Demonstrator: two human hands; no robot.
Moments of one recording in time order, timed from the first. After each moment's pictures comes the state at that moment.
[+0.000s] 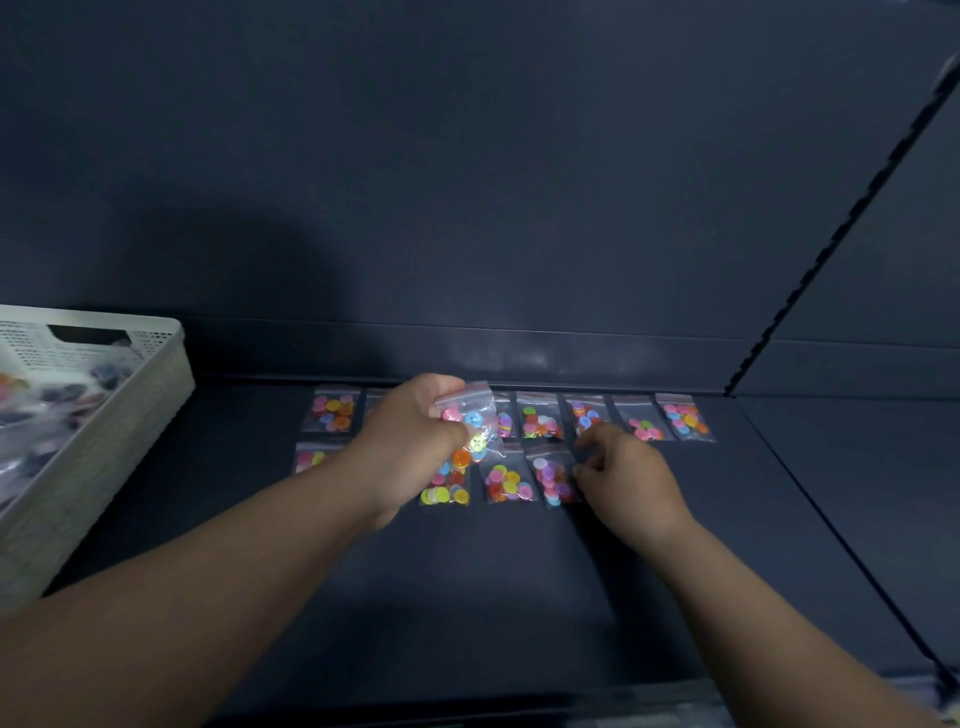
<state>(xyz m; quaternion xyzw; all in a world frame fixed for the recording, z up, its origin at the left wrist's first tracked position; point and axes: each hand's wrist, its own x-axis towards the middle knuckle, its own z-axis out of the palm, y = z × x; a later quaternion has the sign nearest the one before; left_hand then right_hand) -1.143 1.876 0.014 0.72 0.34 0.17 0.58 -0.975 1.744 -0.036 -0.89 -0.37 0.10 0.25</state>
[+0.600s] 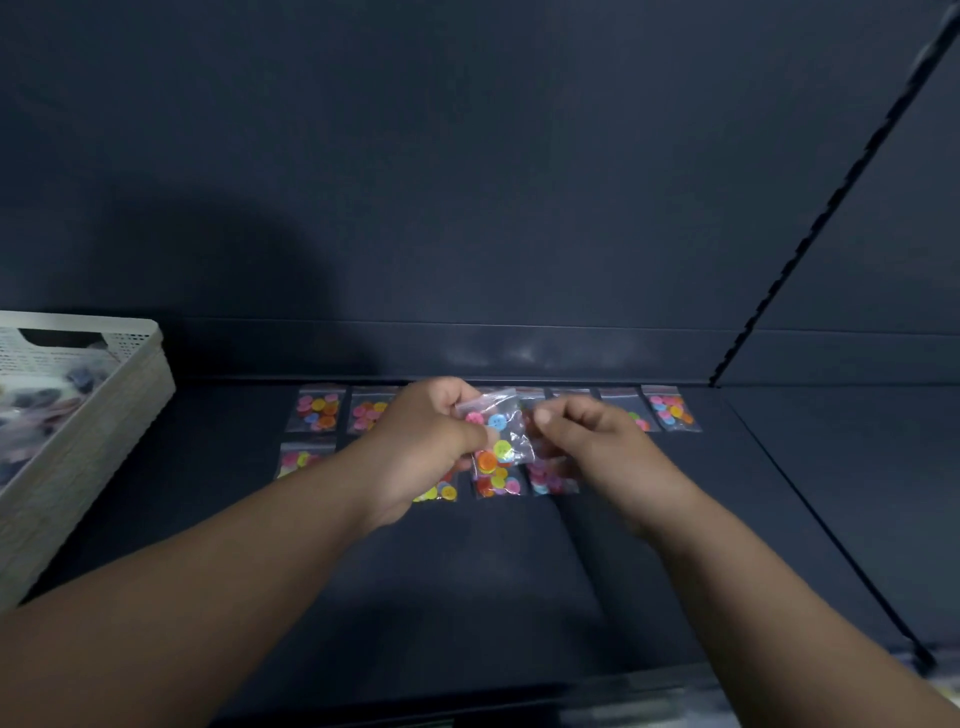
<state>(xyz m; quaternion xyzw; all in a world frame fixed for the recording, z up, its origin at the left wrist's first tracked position) -1.127 1.871 0.011 0.71 0.32 0.14 0.61 -0.992 1.751 -0.006 -0.70 -0.30 0.34 0.54</state>
